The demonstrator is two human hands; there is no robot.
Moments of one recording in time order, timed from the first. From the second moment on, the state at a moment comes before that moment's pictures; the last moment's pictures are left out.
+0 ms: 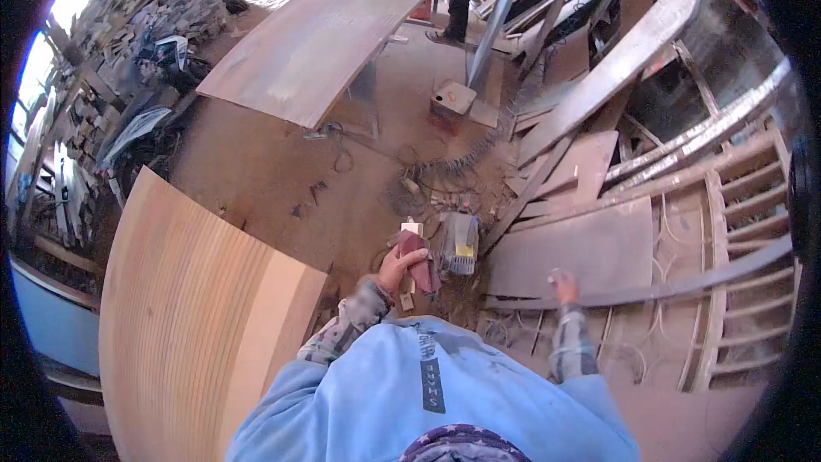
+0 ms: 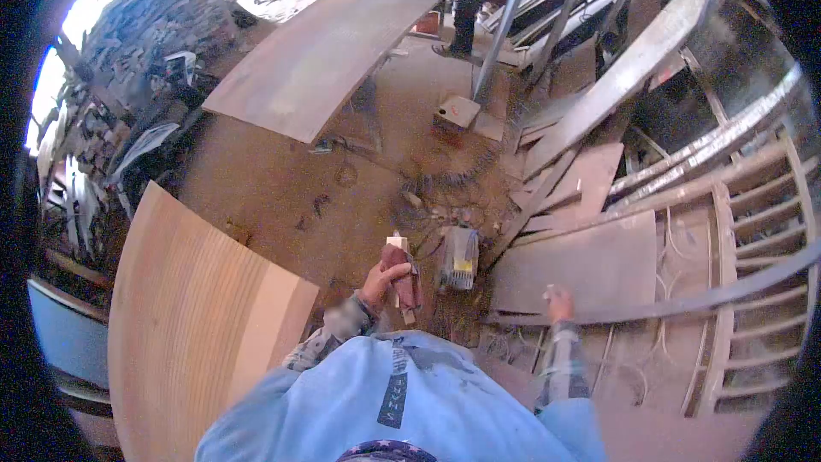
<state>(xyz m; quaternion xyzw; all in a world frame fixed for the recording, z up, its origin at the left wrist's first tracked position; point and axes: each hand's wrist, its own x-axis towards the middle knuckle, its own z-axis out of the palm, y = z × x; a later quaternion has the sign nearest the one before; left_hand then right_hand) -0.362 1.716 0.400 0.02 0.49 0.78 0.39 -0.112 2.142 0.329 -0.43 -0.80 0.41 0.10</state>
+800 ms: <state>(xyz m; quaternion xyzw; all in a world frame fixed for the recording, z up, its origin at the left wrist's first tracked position) -0.865 1.768 0.381 0.05 0.61 0.65 0.45 -0.400 1.985 0.155 -0.46 -0.80 0.33 -0.20</state>
